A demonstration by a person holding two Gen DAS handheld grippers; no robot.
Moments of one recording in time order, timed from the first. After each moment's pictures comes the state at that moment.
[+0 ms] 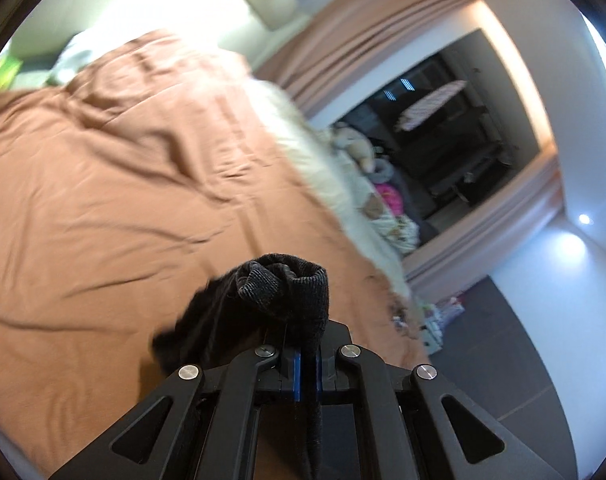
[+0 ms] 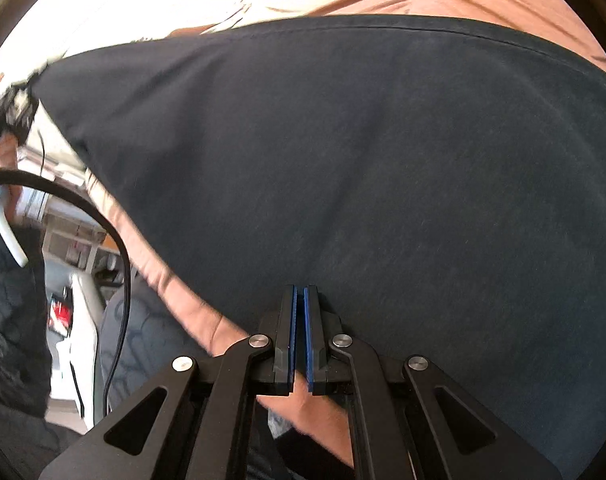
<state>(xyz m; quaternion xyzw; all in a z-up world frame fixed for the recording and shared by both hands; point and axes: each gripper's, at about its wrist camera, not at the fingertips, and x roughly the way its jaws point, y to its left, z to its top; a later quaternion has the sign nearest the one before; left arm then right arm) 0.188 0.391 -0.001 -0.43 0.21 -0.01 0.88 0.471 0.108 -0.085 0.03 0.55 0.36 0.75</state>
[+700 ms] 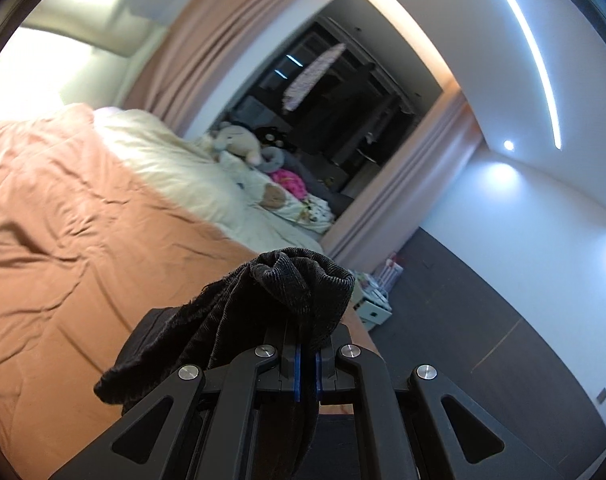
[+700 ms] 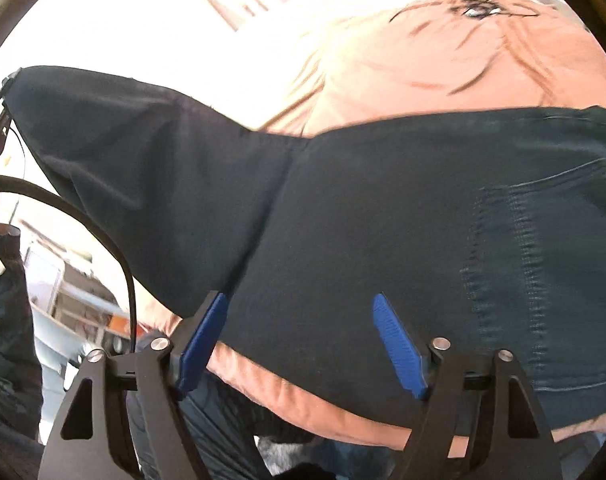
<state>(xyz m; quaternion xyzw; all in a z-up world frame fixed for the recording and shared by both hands) 0.259 0.236 0.171 -0.31 0.17 -0.15 0.92 0.424 -0.046 -0.031 0.15 0.44 0.29 0.84</state>
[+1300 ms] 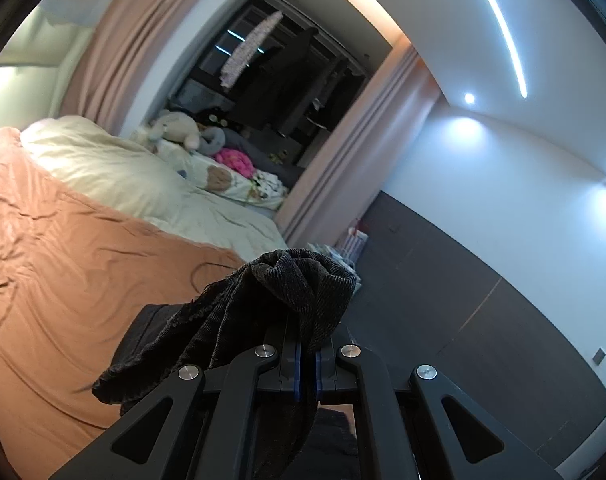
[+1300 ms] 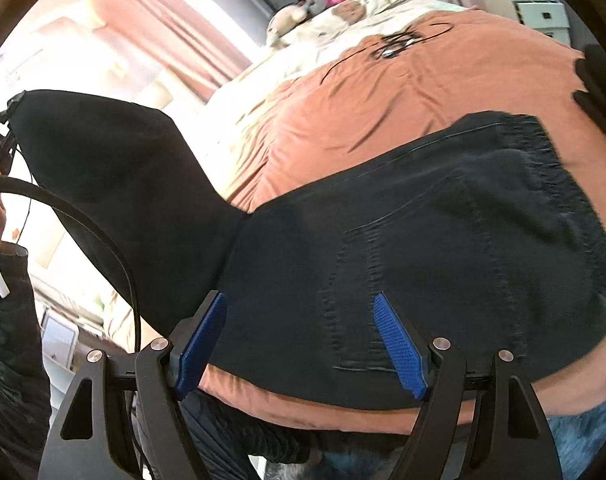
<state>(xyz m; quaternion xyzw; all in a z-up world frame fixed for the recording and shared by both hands) 0.318 0.097 0.226 -0.26 0.20 -0.22 0.92 0.354 -0.191 -0.024 0.25 0.37 0.24 0.86</state>
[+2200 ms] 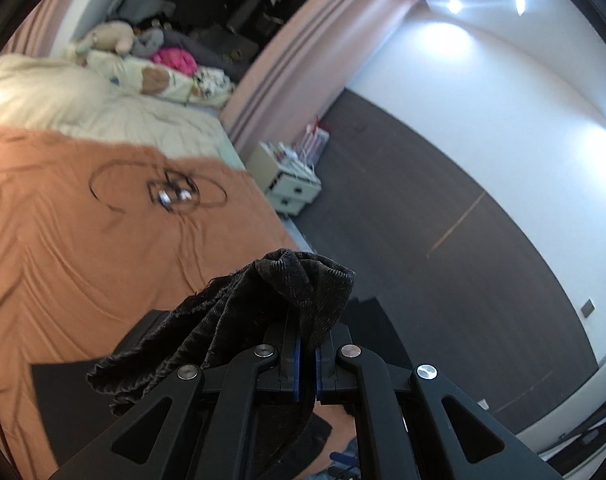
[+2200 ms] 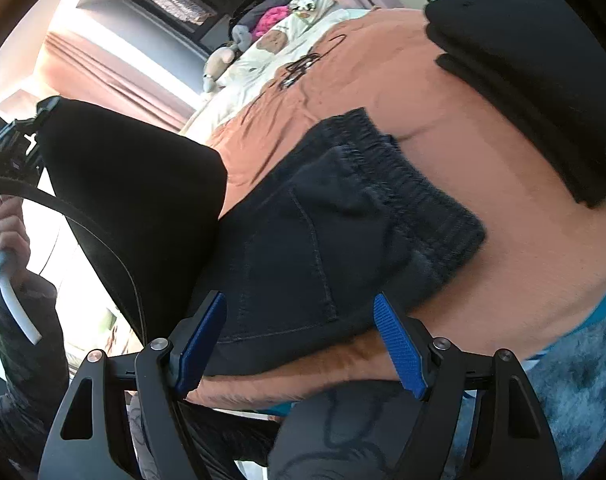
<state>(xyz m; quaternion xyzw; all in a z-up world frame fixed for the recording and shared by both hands) 0.401 -0.143 0.136 -0.22 0.34 -0.32 0.86 0.270 -0.313 -0.057 0.33 0.37 0.16 0.86</state>
